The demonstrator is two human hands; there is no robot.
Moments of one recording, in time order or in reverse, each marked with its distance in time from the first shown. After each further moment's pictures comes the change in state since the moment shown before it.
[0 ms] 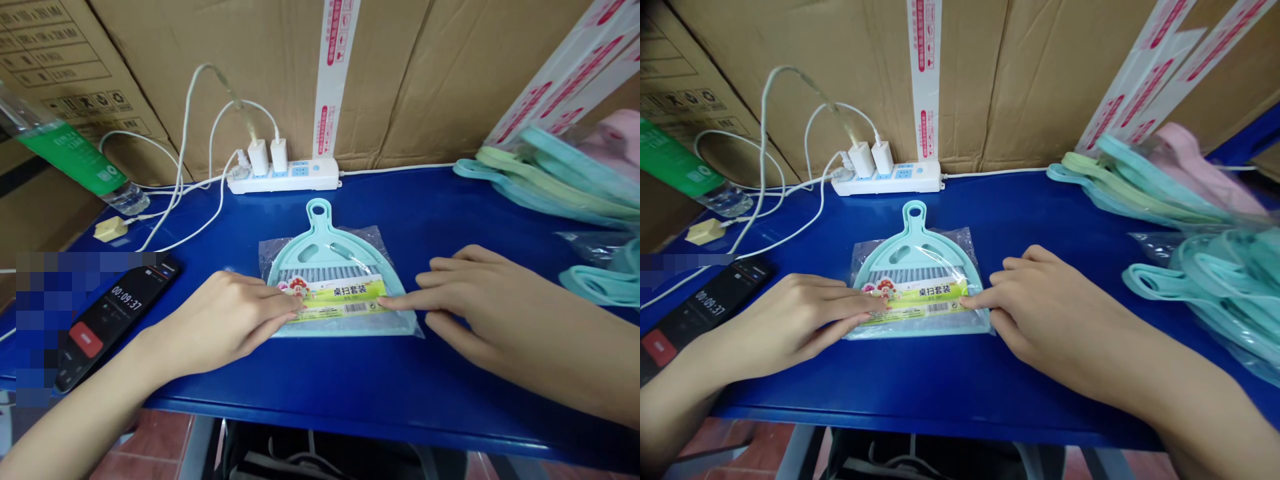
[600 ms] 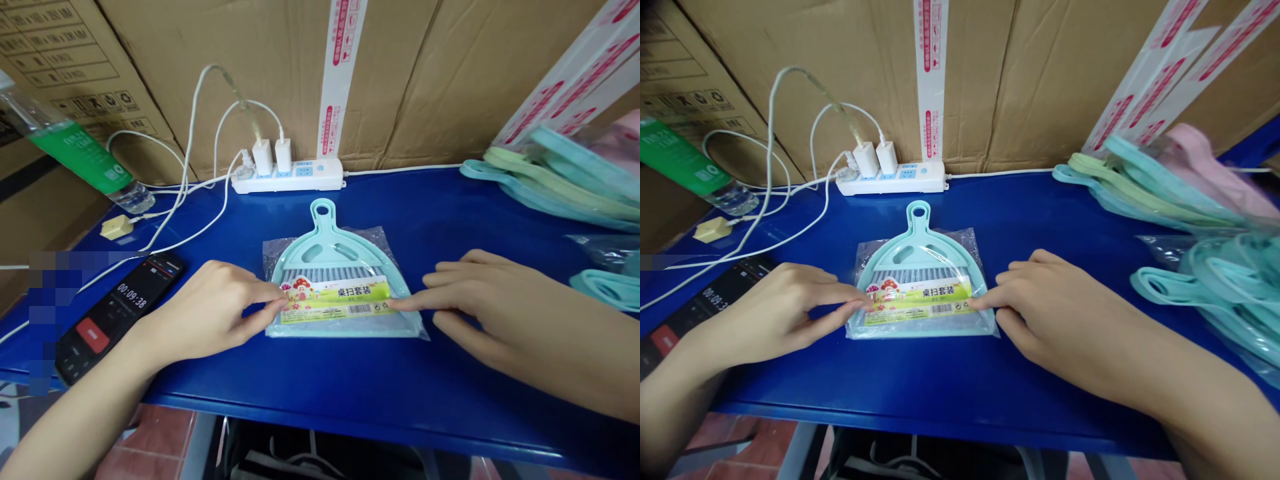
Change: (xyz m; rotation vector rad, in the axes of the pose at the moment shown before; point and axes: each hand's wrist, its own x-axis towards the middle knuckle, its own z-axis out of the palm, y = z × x) left_hand -0.004 -0.007 -0.006 0.004 0.022 -0.100; right_hand 0.001 0.004 -0.003 0.112 0.041 -0.040
